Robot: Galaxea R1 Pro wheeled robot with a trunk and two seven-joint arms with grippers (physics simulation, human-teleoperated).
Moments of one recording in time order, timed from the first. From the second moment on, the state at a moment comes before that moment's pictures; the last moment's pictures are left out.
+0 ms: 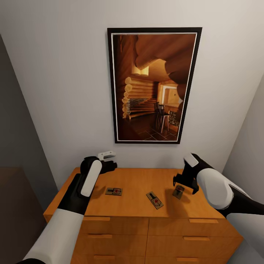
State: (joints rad) left arm -0.75 -0.15 -0.14 -1.27 0.58 1.01 0.62; right arm -1.21 -0.03 -0.58 -0.20 -0.24 1.03 -0.71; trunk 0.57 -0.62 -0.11
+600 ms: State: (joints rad) left arm -0.75 -0.16 -0.15 -1.27 0.59 1.01 0.62; right arm -1.21 -0.01 -0.58 -0.19 -0.24 1.02 -0.73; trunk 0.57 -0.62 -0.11
